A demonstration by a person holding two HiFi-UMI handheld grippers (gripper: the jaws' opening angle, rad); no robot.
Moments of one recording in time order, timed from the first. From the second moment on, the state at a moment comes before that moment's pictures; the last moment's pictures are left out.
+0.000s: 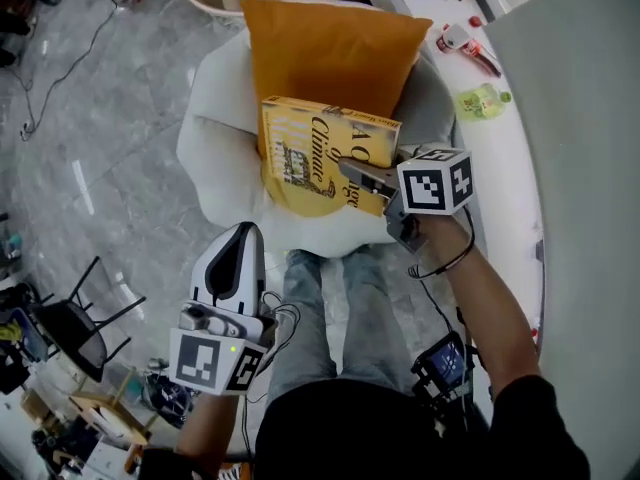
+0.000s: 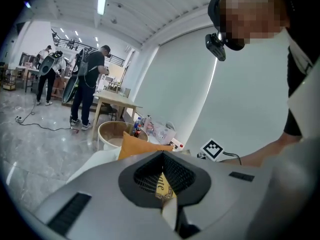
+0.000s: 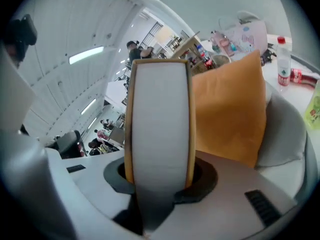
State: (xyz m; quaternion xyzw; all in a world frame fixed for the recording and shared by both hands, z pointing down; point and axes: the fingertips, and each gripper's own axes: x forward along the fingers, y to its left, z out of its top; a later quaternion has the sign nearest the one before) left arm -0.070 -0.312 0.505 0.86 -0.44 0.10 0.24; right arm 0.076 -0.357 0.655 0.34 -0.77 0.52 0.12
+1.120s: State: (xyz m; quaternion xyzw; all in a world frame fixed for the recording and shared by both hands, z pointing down) left arm -0.040 -0.261 0.179 0.85 -0.51 -0.06 0.10; right arm 0.146 -0.251 0.142 0.33 -0.89 0.20 -0.24
